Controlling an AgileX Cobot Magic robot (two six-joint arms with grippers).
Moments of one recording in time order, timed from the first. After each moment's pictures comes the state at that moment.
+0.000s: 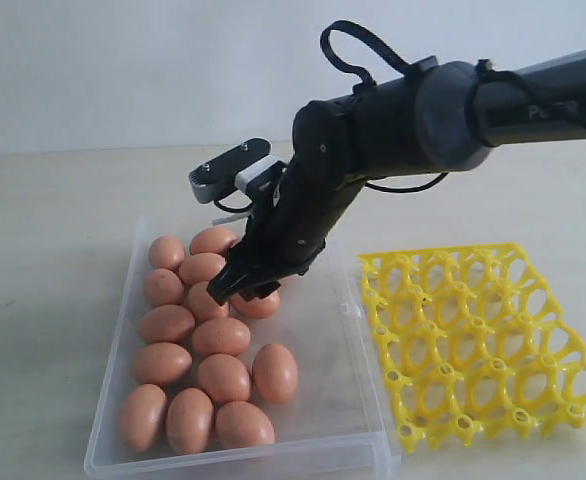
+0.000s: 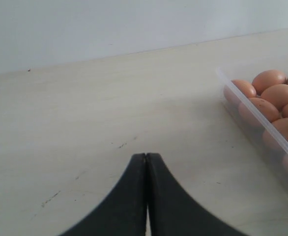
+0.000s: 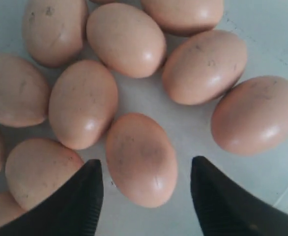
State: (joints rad) left arm -0.09 0.03 0.00 0.11 0.33 -0.03; right arm 0.69 2.06 -1.43 0.13 0.61 -0.20
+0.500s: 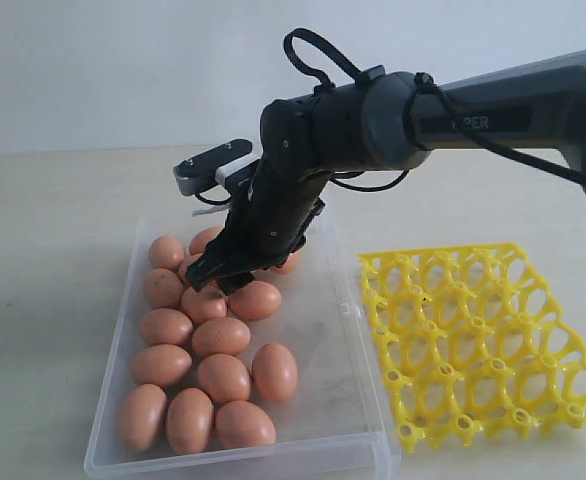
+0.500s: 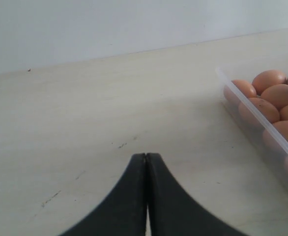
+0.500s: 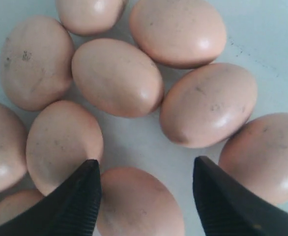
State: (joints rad) left arm -0.09 0.03 0.00 0.11 0.33 -0.03; right arm 0.69 2.18 -1.60 0.13 0.68 -0.14
